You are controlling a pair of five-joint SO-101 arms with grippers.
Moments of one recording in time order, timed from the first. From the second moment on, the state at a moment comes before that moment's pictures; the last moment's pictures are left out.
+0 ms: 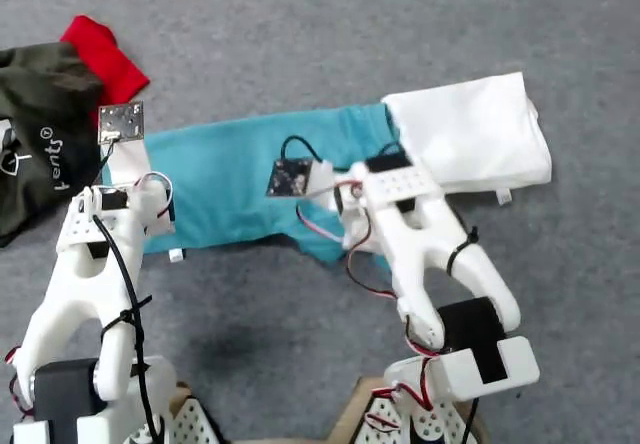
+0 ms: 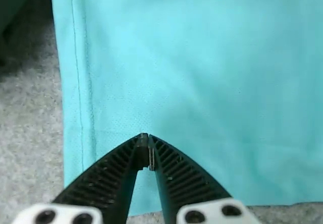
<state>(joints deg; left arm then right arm) -11.4 -19.8 51.1 39.0 0.7 -13.8 -0.8 29.3 65.4 67.6</state>
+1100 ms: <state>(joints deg) -11.2 -19.8 52.4 36.8 0.7 -15.4 30.5 -17.5 63.3 60.9</state>
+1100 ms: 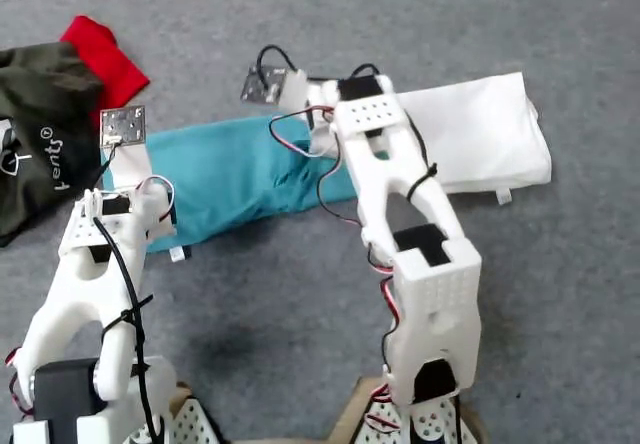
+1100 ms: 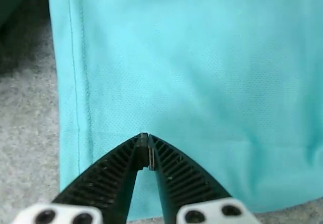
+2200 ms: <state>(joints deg) -11.2 -19.8 52.4 36.8 0.7 -20.7 51.0 -42.5 69.2 32.7</state>
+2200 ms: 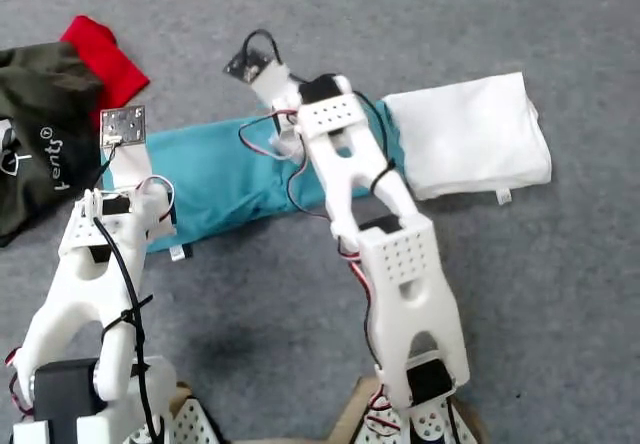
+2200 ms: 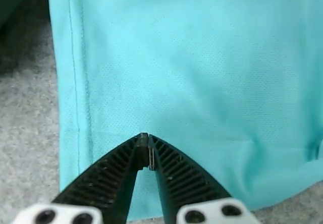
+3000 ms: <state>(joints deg) -11.2 -19.8 52.4 36.8 0.7 -19.8 34.2 -34.5 91.3 27.0</state>
